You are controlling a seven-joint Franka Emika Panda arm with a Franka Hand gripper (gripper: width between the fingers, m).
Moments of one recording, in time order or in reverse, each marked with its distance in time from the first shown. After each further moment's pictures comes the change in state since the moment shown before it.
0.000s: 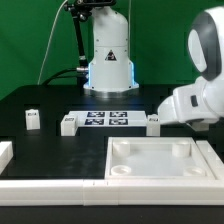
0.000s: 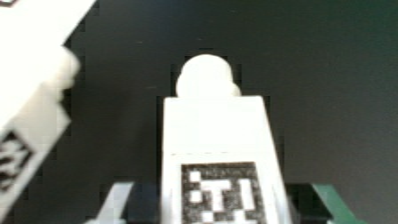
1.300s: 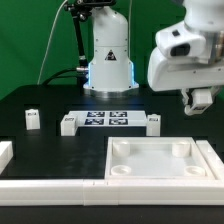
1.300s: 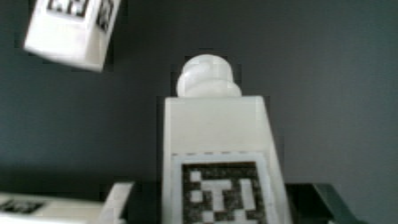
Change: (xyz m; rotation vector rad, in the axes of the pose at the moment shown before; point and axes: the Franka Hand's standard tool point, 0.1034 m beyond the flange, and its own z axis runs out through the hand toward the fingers) arm -0.016 0.017 -0.083 0.026 0.698 0.012
